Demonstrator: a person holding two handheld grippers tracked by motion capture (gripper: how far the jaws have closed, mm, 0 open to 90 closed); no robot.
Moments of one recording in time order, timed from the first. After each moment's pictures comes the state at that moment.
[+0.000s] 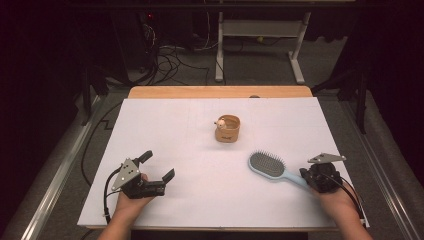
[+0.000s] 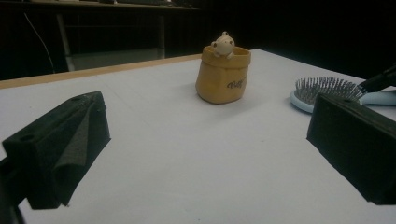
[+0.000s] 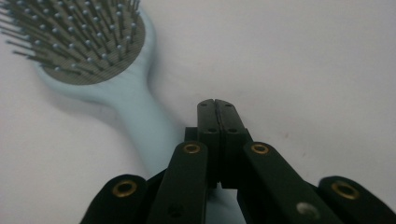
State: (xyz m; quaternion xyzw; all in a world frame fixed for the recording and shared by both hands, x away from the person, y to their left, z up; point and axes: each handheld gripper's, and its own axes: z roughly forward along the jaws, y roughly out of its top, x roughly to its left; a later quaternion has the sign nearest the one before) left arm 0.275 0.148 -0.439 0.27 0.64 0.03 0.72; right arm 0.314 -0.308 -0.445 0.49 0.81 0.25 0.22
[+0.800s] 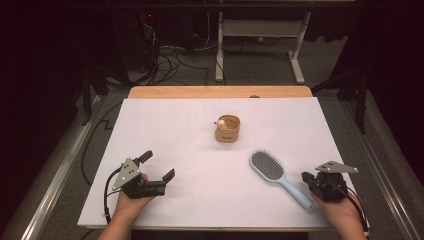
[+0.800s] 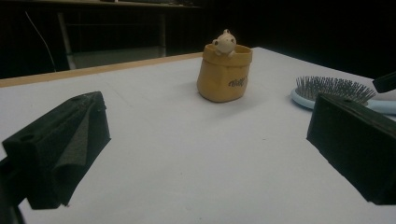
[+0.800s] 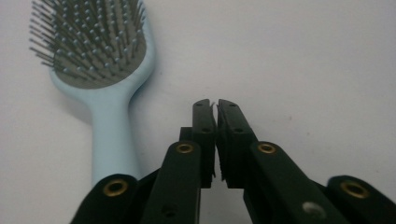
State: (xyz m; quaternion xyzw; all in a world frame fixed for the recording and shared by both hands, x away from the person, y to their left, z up) left arm 0.276 0.147 -0.440 0.27 0.65 0.03 0.71; right arm 0.294 -0.318 -0.446 0.50 0.77 0.31 0.23
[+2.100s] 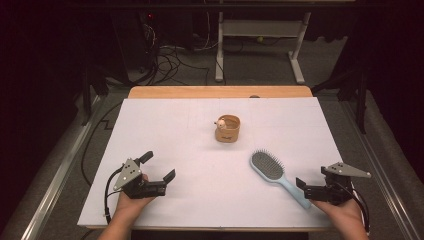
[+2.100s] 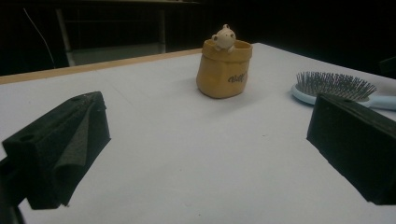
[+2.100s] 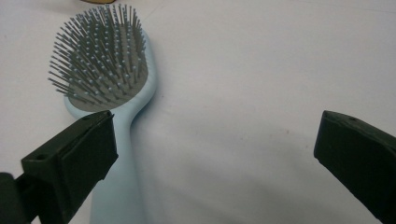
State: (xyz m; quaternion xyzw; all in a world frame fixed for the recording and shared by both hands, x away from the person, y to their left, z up) left arm 0.276 0.146 -0.441 0.27 0.65 0.03 0.71; right arm 0.291 -0.333 -0.450 0.50 0.75 0.38 0.22
